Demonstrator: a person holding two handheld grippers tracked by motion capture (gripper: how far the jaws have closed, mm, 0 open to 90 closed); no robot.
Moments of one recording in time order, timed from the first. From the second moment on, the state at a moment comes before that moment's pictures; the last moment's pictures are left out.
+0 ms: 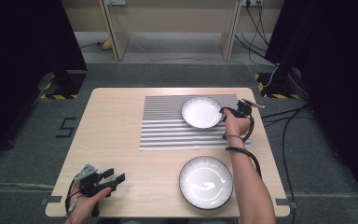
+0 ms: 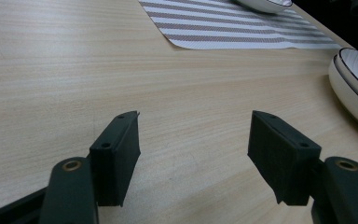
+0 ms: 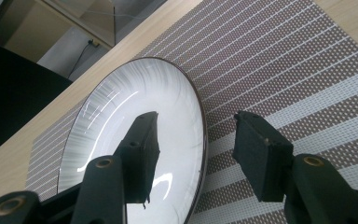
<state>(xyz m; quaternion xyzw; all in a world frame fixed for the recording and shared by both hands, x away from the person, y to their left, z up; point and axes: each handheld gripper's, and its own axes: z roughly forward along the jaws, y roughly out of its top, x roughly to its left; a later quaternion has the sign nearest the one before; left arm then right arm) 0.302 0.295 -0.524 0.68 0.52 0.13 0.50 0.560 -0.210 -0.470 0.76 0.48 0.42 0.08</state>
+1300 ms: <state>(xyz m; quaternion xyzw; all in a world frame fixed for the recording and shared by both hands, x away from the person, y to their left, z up) 0.302 0.293 -0.524 0.69 0.52 0.13 0.49 0.523 -0.225 -0.457 0.74 0.51 0.42 0.09</state>
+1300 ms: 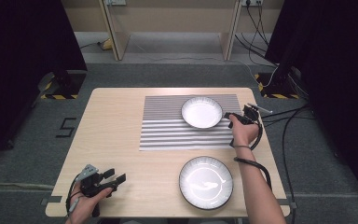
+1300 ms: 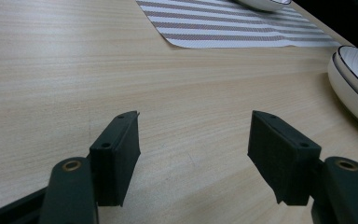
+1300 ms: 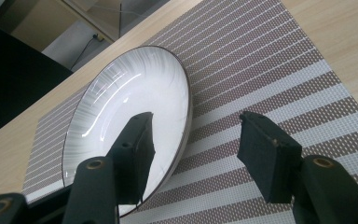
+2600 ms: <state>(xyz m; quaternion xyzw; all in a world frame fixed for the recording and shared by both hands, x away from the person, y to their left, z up) 0.302 0.292 -0.523 0.69 0.52 0.13 0.49 0.482 -0.239 -0.468 0.73 0.54 0.41 0.10</state>
